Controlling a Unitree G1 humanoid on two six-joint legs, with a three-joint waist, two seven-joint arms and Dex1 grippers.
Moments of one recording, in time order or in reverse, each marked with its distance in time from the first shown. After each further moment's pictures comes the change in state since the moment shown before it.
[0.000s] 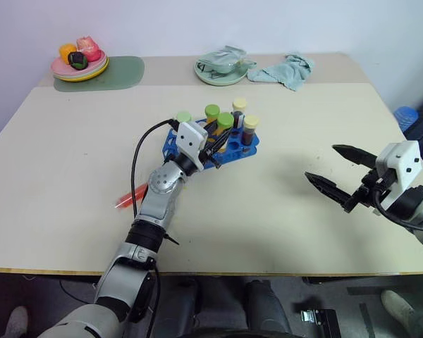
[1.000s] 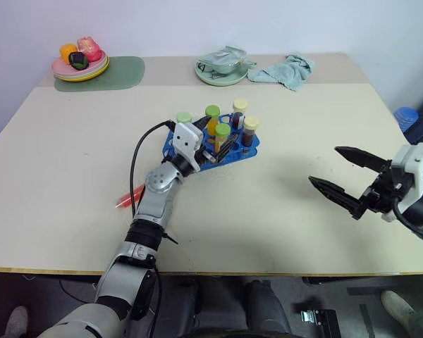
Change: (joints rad) left arm 0.012 0.007 0.071 -0.083 -0.047 0.090 -0.040; right arm 0.022 -0.011 -0.052 -0.039 0.097 0.024 0.046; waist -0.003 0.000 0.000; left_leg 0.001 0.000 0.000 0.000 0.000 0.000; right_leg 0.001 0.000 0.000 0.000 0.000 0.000
